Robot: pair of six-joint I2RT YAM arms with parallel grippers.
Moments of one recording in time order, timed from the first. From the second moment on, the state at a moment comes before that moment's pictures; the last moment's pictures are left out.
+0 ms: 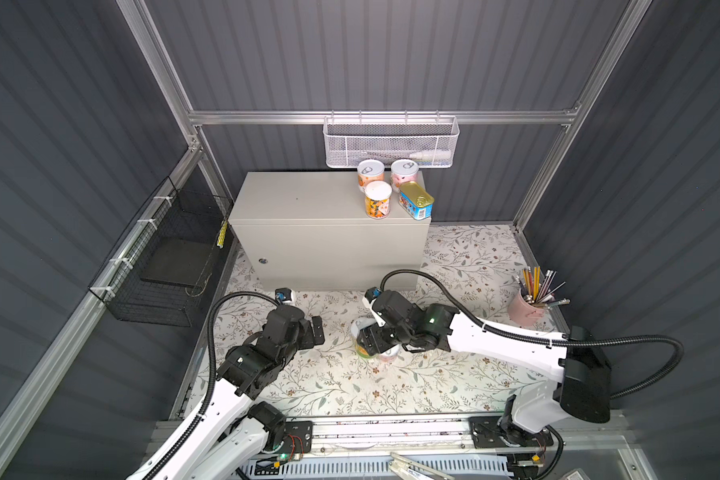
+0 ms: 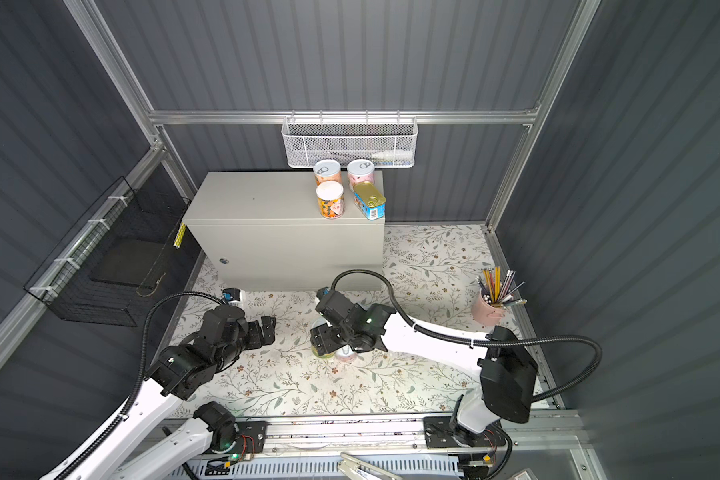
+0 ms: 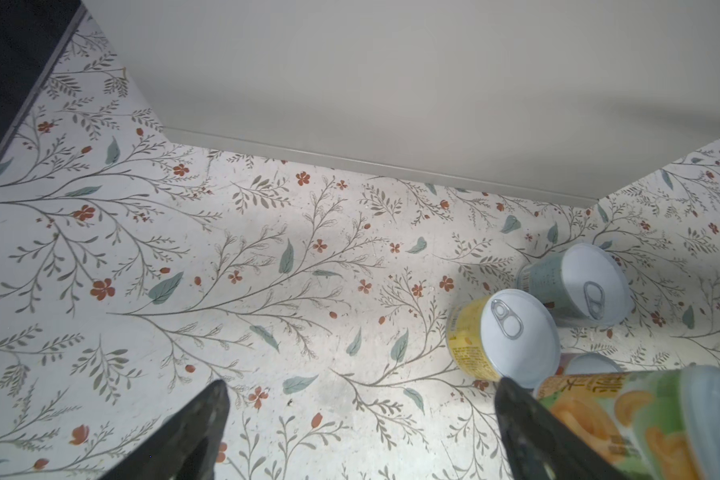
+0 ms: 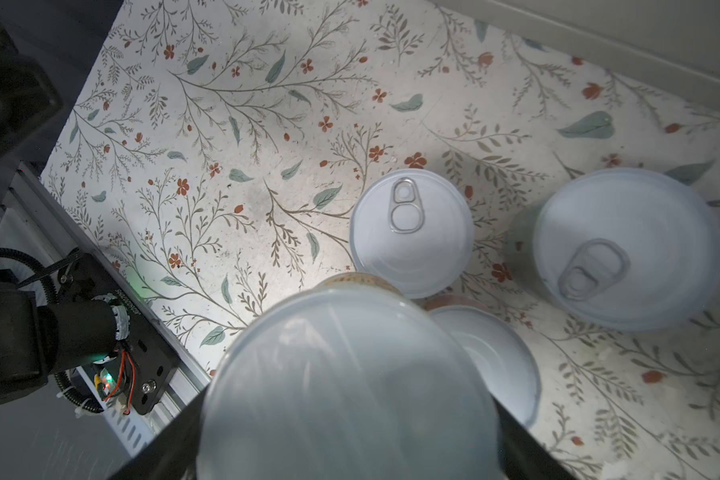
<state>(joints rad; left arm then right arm) -0.58 0.73 0.72 -0.74 -0.28 -0.50 1.03 1.51 1.16 -0.56 0.00 0.52</state>
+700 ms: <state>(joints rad) -0.63 0.88 0.66 -0.44 0.01 -0.48 0.80 1.25 1.00 -0.64 -0.07 0.52</state>
